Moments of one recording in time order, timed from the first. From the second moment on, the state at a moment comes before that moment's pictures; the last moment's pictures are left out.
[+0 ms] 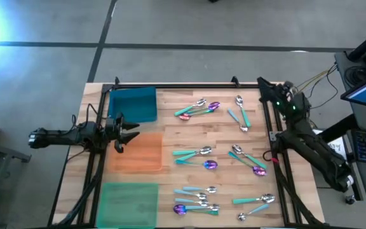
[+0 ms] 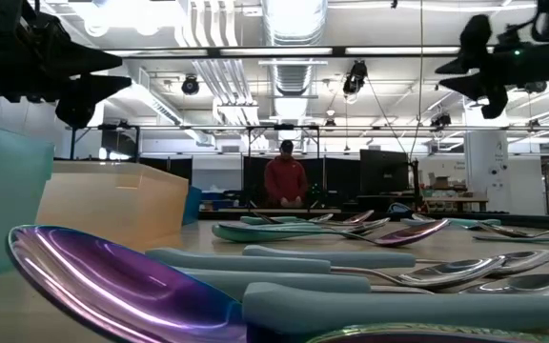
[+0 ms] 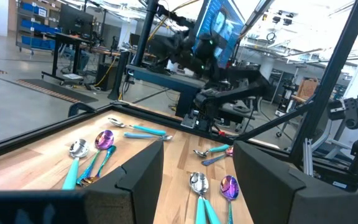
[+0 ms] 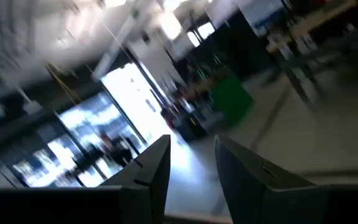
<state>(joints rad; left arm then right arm) -0.03 0.01 0.01 0.11 -0.20 -0.24 -1.07 0.54 0.25 0.39 -0.19 0.63</state>
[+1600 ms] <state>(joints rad) -0.03 0.02 0.01 0.08 -0.20 -0.24 -0.89 1.08 0.49 -0.58 -0.05 0.50</state>
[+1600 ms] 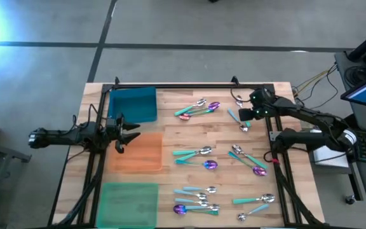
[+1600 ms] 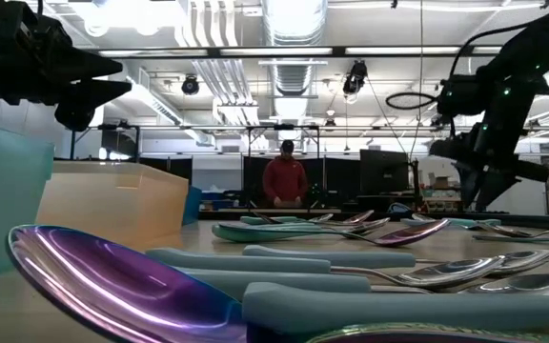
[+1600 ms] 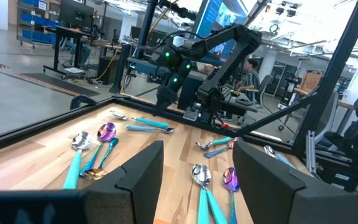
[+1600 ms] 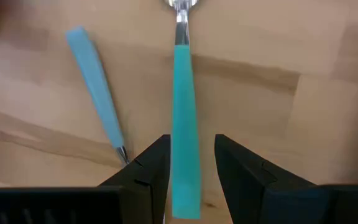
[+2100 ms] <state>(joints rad) -0.03 0.02 0.01 0.08 -0.20 -0.24 -0.82 1.27 0.50 -0.51 -0.01 0.52</state>
